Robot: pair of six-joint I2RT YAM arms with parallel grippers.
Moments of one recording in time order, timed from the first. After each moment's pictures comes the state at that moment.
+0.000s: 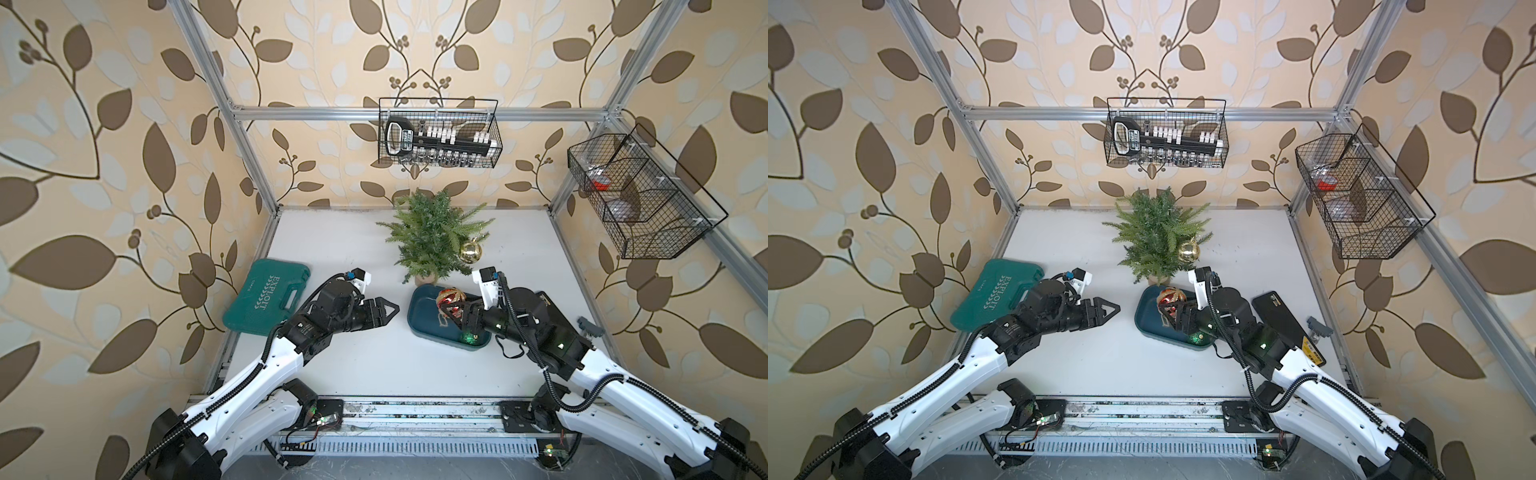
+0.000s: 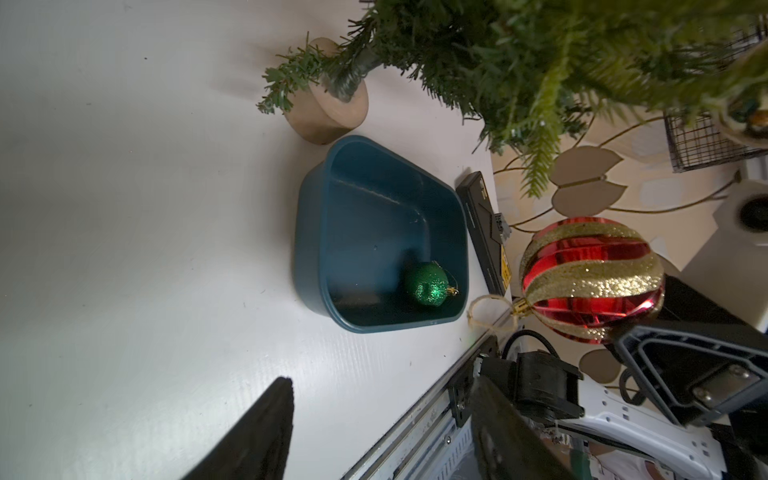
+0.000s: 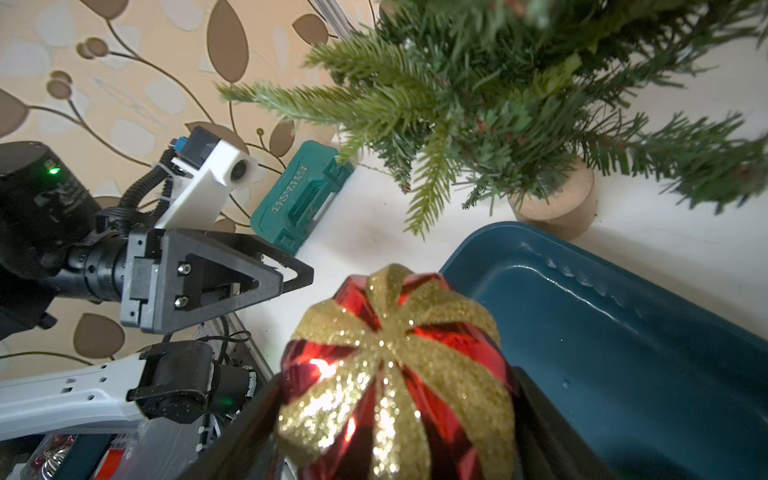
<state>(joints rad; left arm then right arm) -0.56 0.88 0.63 -0.32 0.41 -0.82 0.71 0.79 0.64 -0.26 -0.12 0.59</state>
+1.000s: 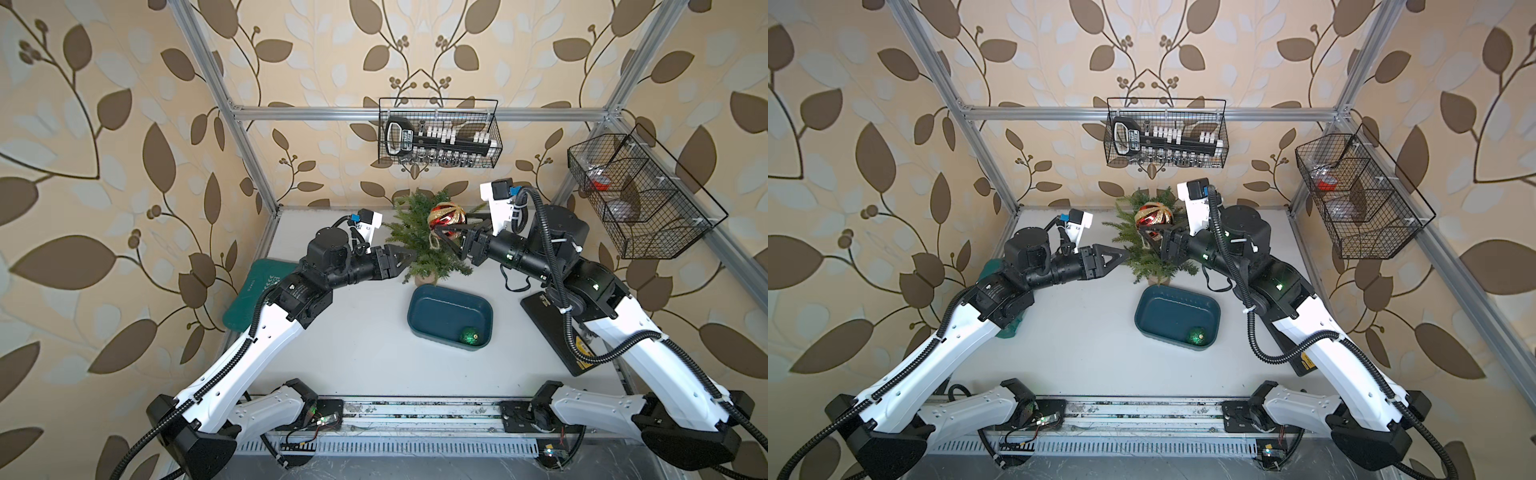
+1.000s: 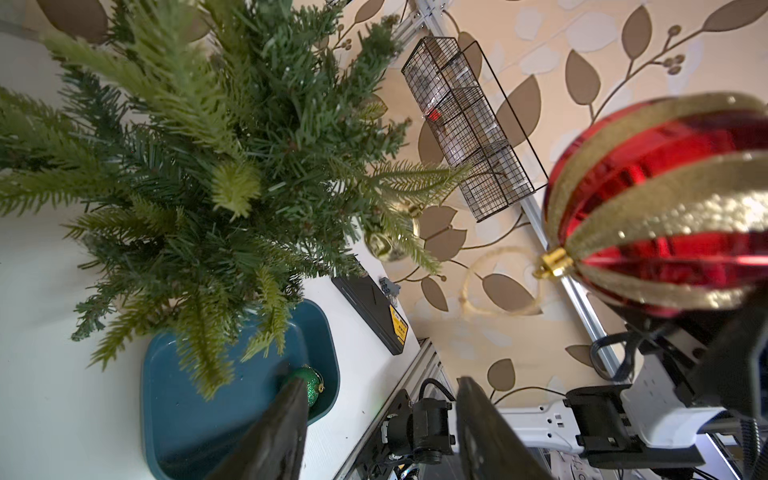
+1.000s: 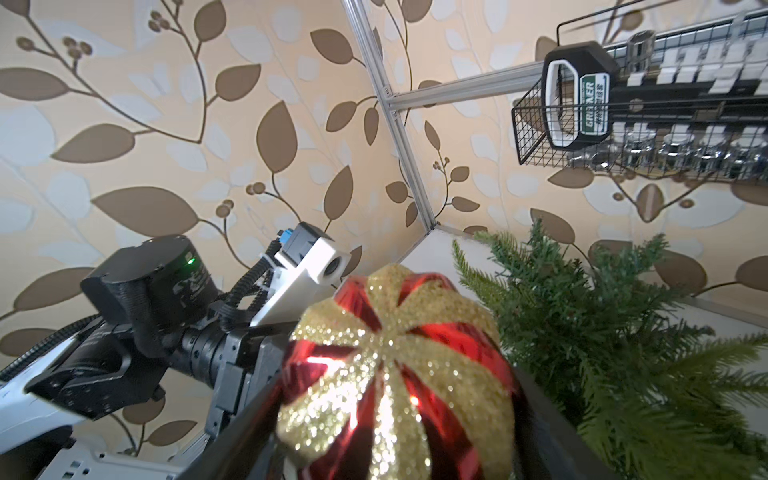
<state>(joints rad) -0.56 1.08 1.16 -0.32 0.50 -0.77 0.66 1.18 1.50 -0.43 -0.15 0.37</state>
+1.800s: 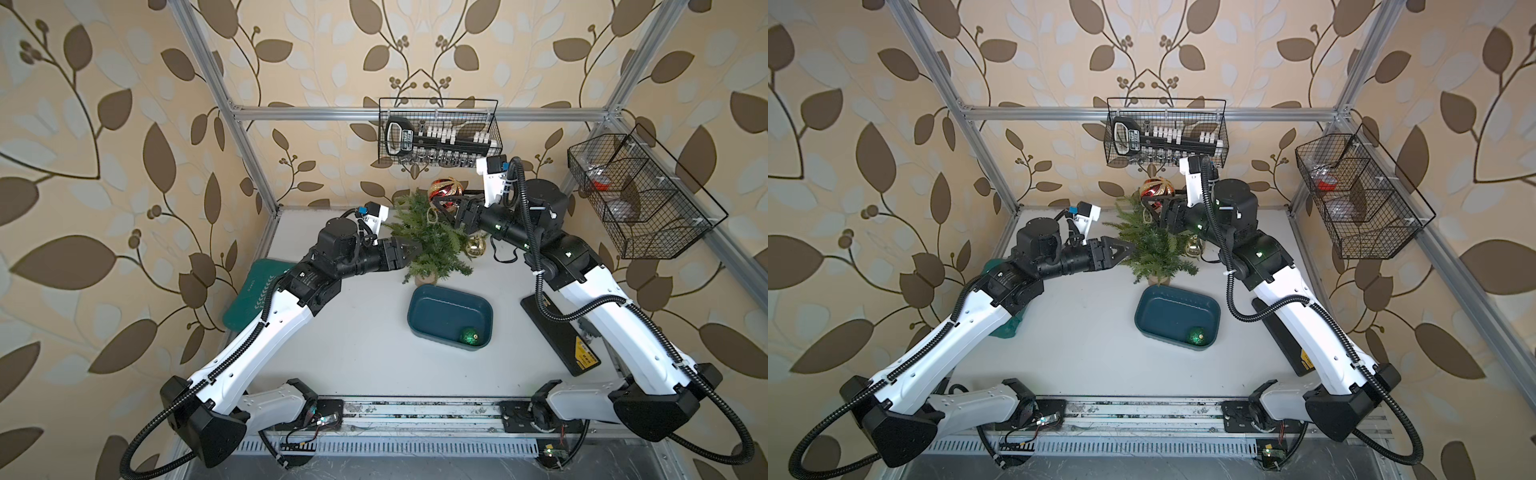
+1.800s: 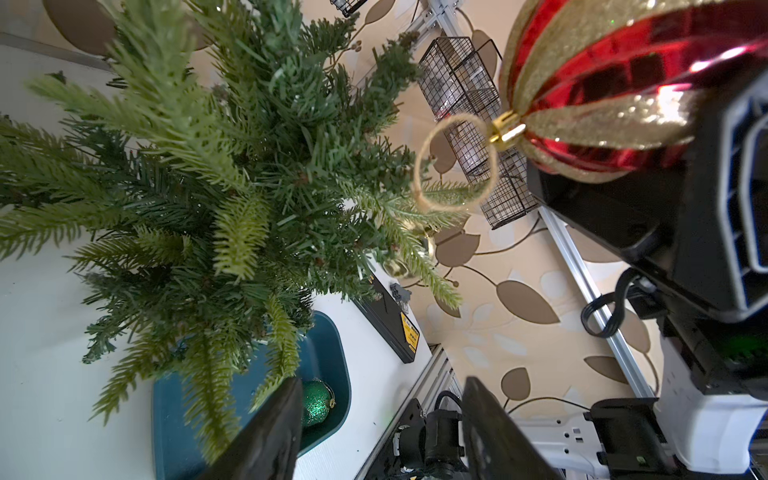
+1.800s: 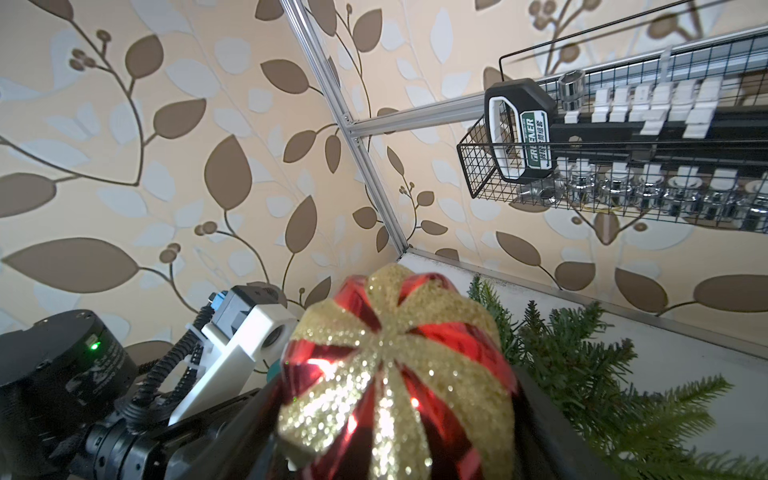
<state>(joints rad) -0.55 1.17 1.22 -0.32 0.49 -0.74 0.53 1.33 1.58 -0.34 -0.20 0.39</state>
